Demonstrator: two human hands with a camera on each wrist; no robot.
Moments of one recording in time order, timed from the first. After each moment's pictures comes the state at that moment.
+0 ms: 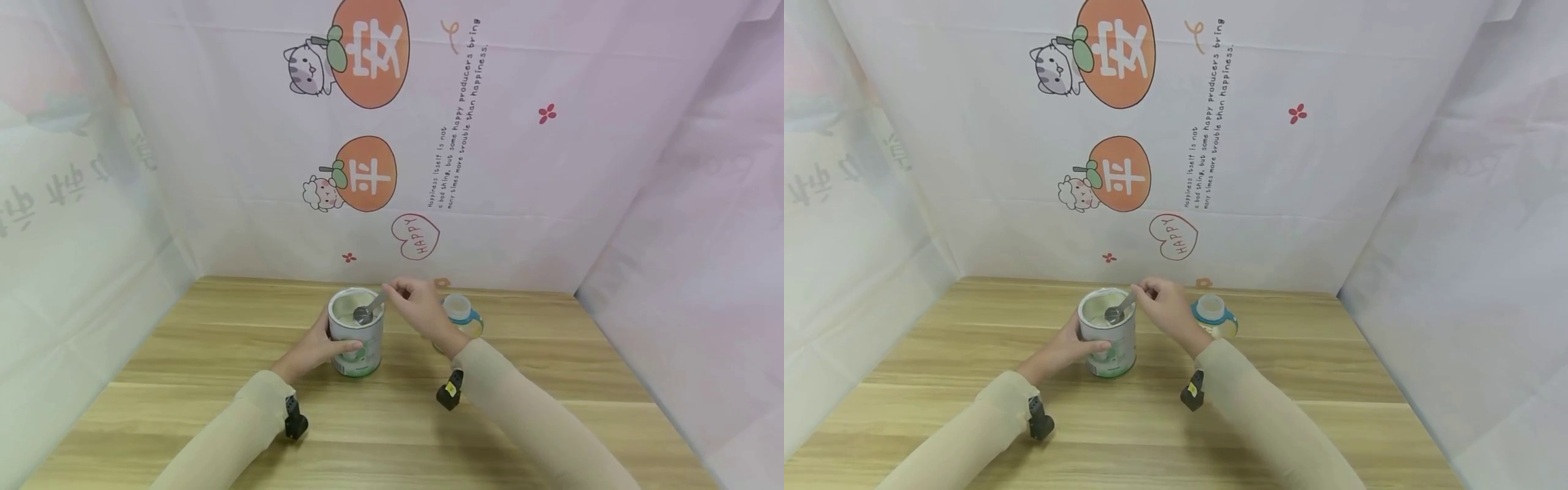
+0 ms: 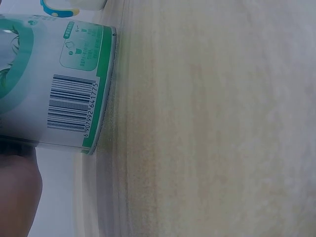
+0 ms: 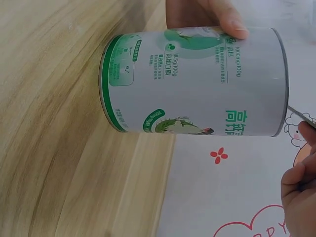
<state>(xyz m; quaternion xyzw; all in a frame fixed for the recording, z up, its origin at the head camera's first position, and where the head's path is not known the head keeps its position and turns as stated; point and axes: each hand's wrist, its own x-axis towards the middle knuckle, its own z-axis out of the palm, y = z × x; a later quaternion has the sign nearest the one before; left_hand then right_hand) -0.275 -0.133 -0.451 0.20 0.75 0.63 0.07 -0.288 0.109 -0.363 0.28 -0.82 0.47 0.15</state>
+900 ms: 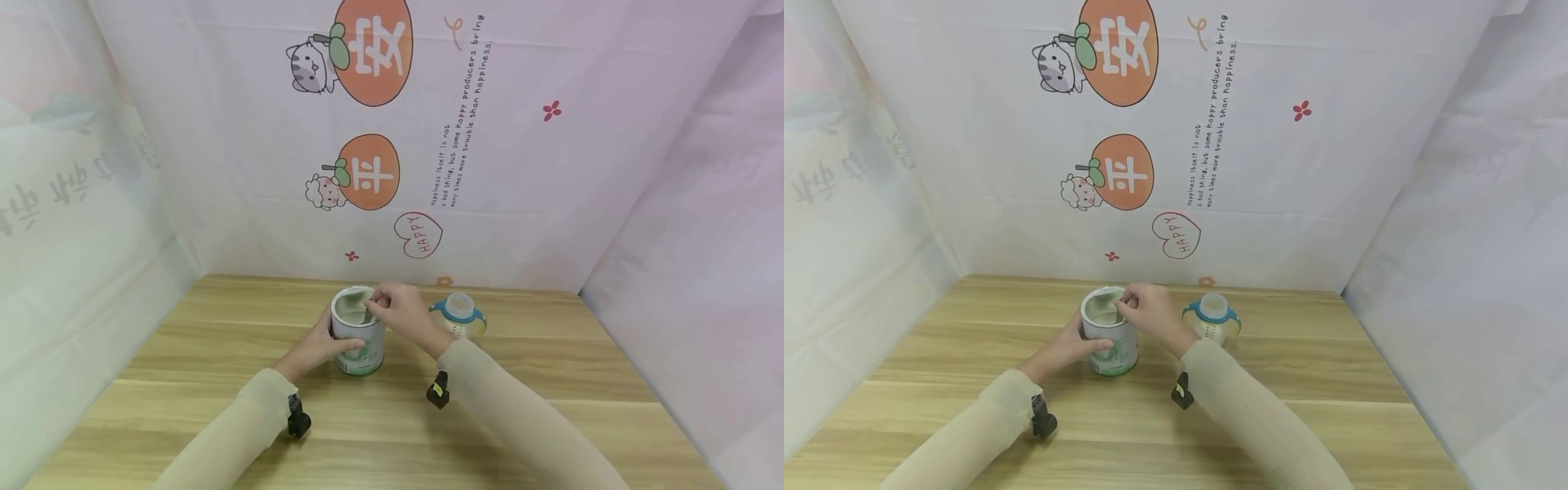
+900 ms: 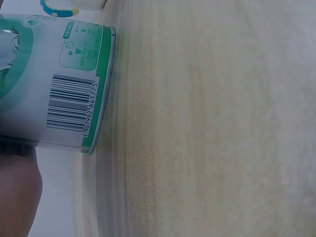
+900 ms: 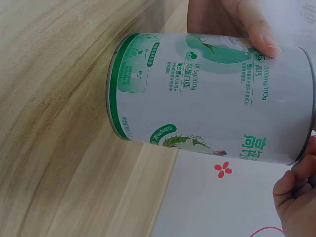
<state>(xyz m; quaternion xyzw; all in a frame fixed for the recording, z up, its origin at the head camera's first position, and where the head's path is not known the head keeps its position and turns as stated) -0.274 -0.133 -0.451 0.20 0.74 0.64 0.08 -0.290 0.082 -0.372 0.33 -0.86 0.34 0.17</state>
